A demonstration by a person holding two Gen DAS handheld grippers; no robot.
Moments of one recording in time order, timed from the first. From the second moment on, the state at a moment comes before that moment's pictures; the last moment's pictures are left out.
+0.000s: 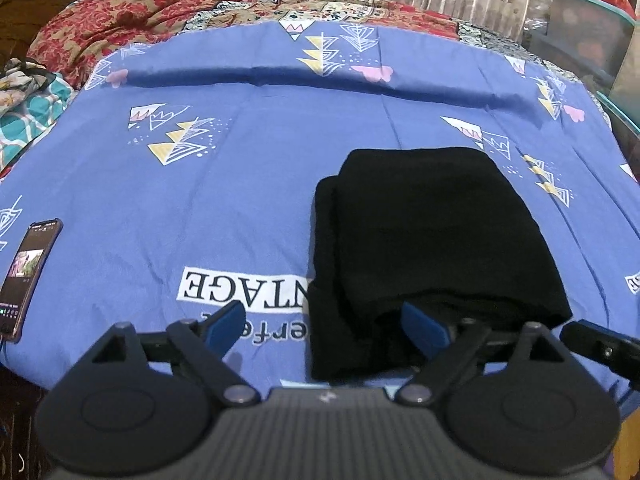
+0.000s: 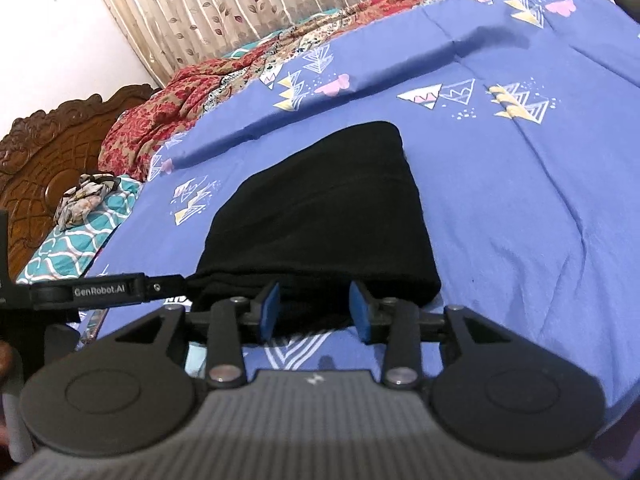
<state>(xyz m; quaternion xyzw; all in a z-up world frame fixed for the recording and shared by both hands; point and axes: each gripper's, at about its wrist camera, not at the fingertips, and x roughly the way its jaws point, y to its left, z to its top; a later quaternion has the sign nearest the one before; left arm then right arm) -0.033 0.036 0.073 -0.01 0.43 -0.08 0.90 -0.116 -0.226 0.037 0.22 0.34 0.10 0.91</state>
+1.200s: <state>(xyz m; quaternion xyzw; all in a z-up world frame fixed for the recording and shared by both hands) -0.055 0.024 0.083 0.04 0.41 -0.06 0.91 -0.122 -0.232 0.036 0.26 0.37 0.11 0.89</state>
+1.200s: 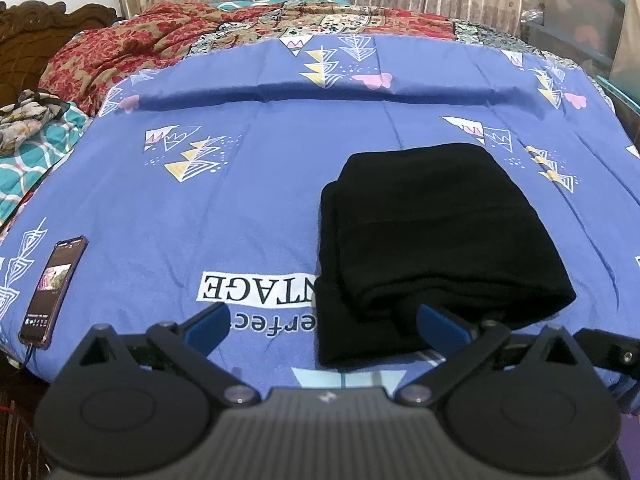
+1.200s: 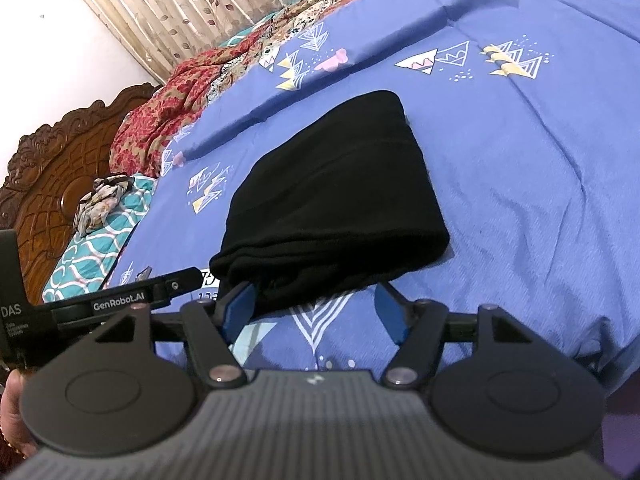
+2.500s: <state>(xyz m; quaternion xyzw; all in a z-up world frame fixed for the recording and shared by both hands) -0.061 0.029 0.073 0.09 0.42 -0.03 0.91 -0.120 -0.224 0.028 0.26 0.39 0.11 0.88</state>
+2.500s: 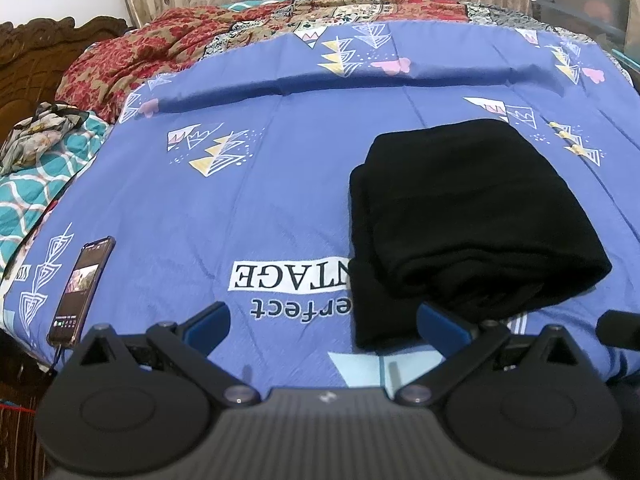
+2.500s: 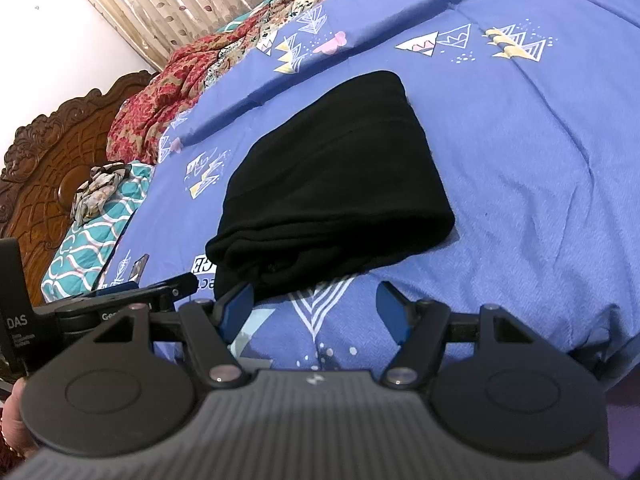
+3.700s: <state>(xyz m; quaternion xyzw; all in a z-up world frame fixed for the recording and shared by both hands) -0.063 0.026 0.048 0.05 0.48 -0.06 0.87 -0.121 -0.223 0.022 0.27 0.41 0.11 0.87</state>
